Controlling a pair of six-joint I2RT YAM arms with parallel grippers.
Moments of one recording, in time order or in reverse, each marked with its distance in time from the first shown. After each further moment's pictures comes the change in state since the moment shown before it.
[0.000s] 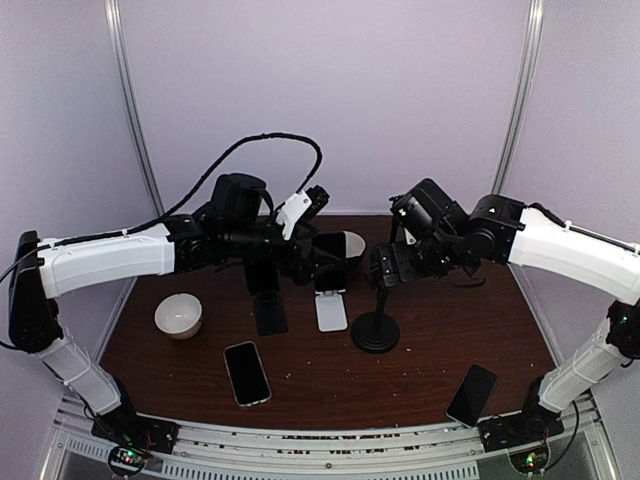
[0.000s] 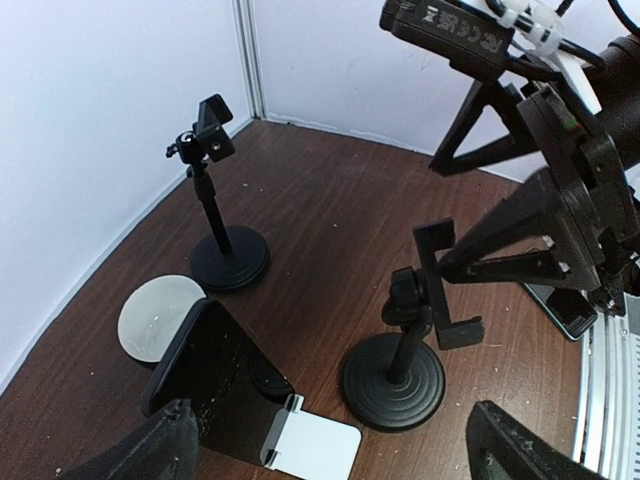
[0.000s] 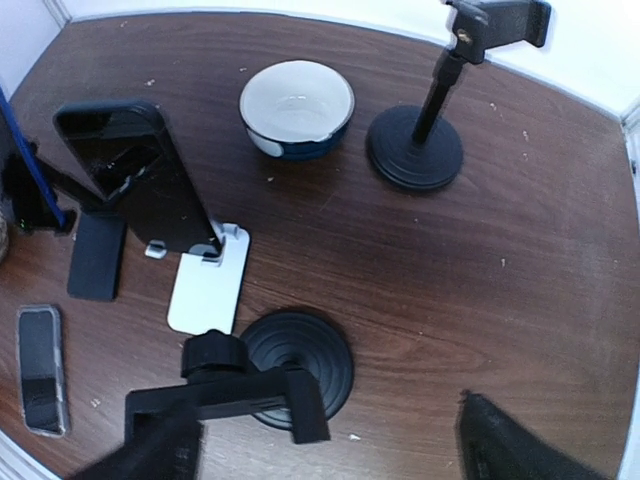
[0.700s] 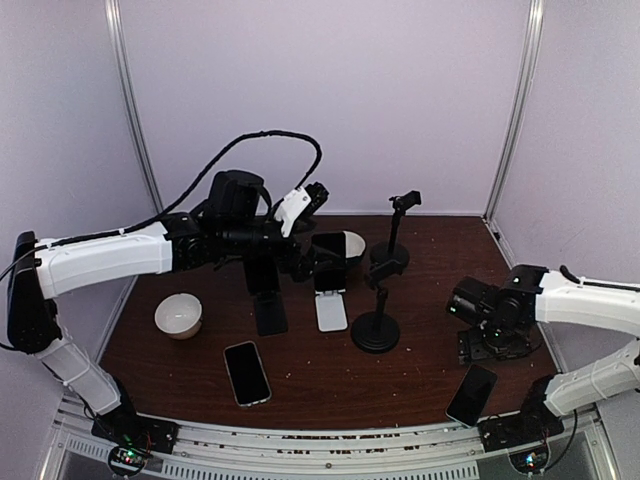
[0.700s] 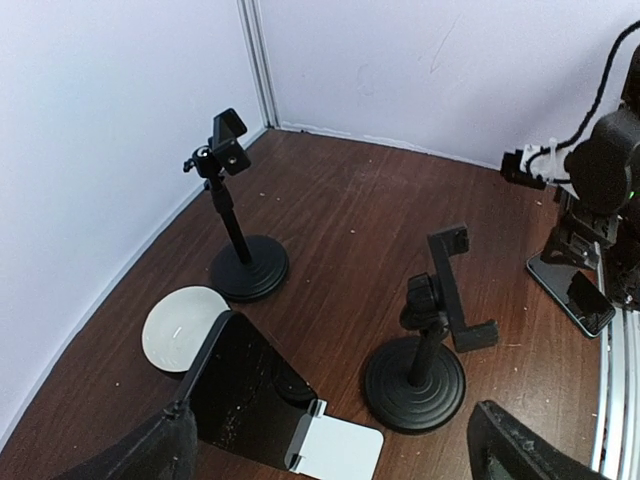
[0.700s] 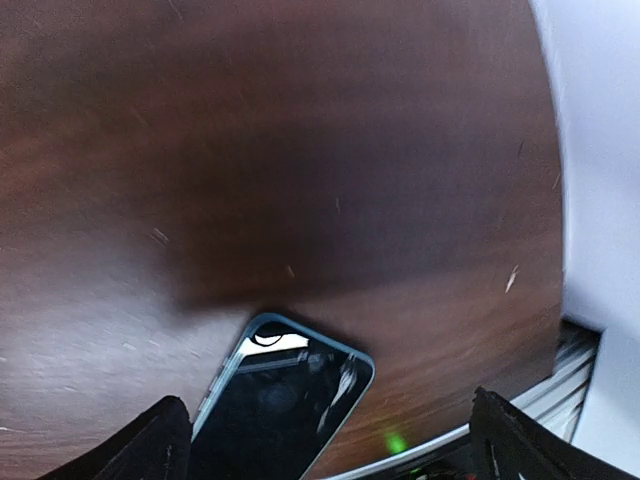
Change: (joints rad) left arm 0.000 -0.006 0.008 0.002 -0.032 0.053; right arm -0.132 -0.266 -0.566 -0.357 -0.027 0.367
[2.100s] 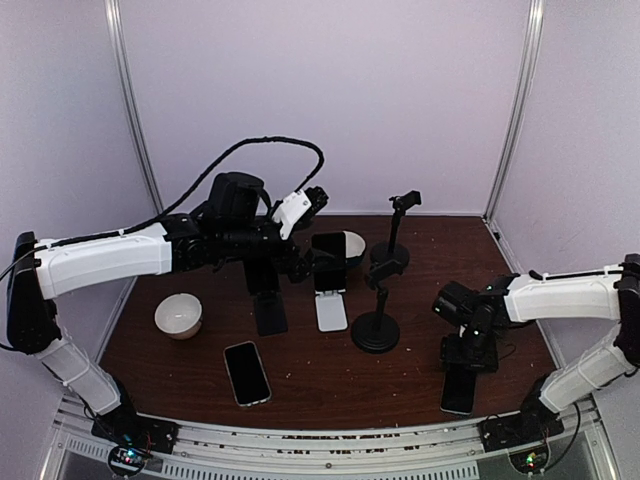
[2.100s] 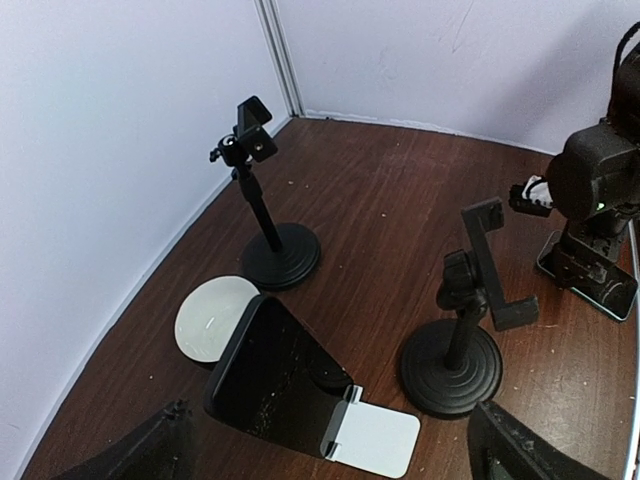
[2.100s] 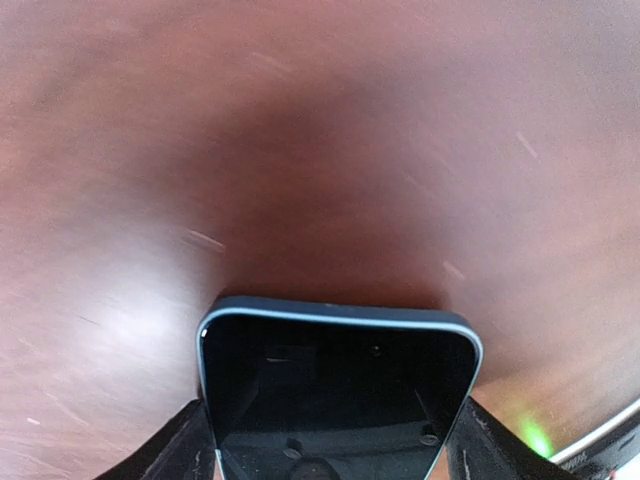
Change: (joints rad) left arm 0.000 -0.007 -0.010 -0.011 -0.077 0.078; right arm -0.091 0.151 -0.159 0.329 -0.294 0.102
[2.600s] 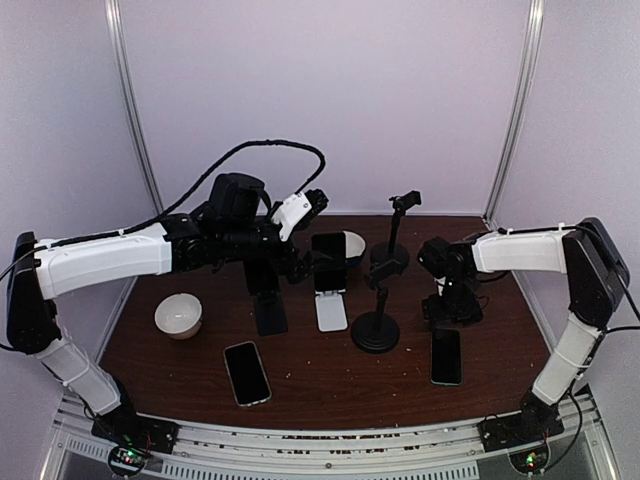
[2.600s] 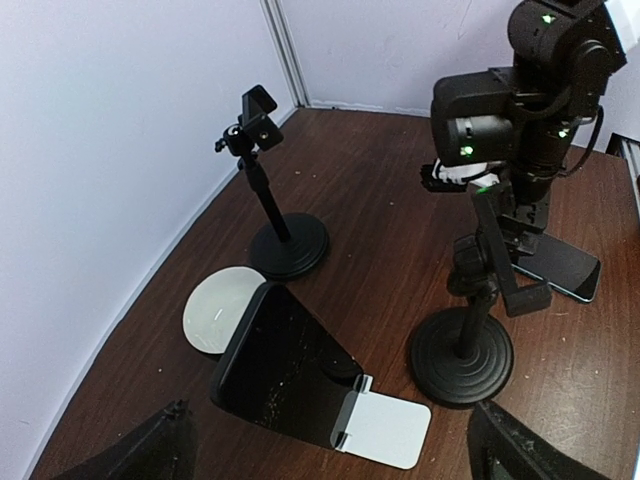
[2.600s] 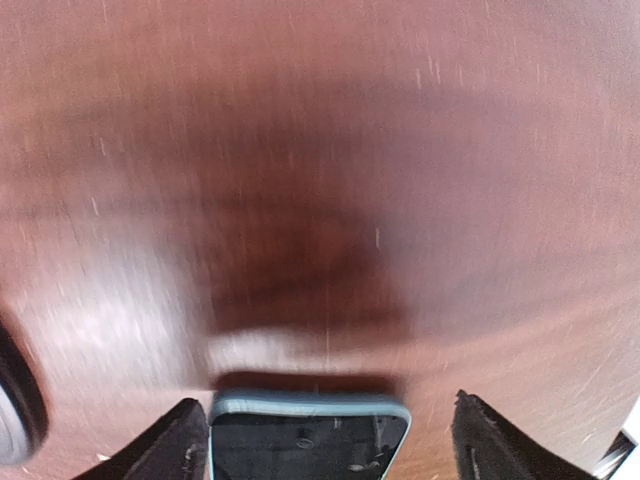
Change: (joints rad) left arm 0.000 0.000 0.000 -0.021 -0.024 0.027; right arm -0.183 0.358 0.395 0.004 0.065 -0.451
